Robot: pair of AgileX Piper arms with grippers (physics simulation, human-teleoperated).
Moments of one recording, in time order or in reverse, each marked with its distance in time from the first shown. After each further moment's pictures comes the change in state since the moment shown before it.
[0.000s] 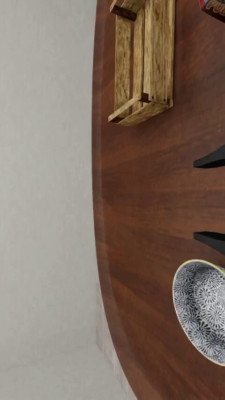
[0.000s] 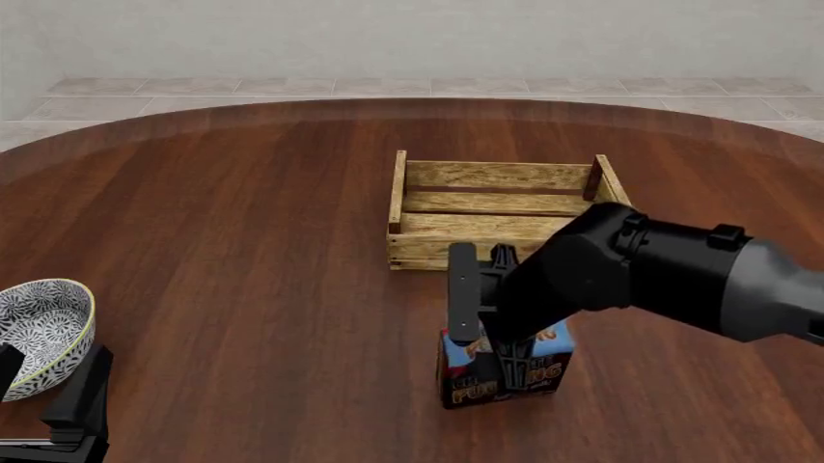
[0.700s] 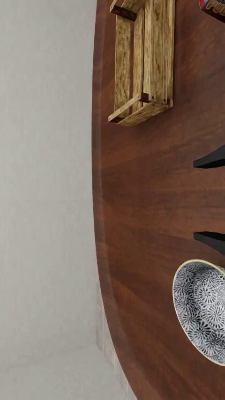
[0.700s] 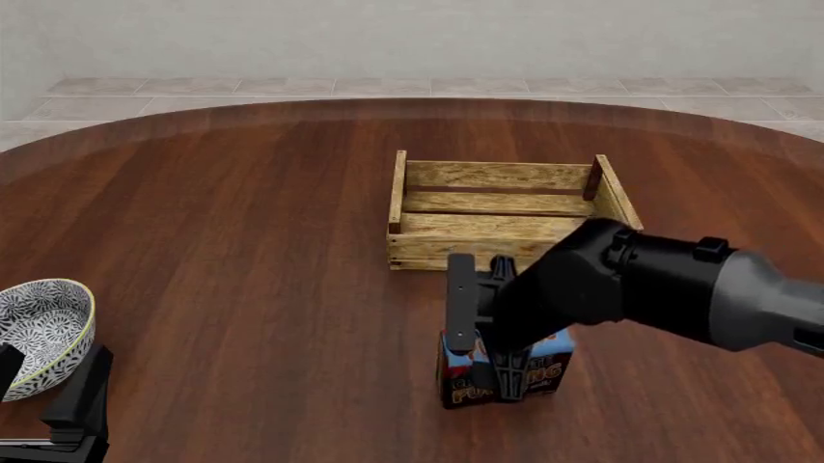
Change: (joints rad) left arm 0.000 0.000 0.000 0.000 0.000; right arm 0.008 0.014 0.042 -0.051 0.035
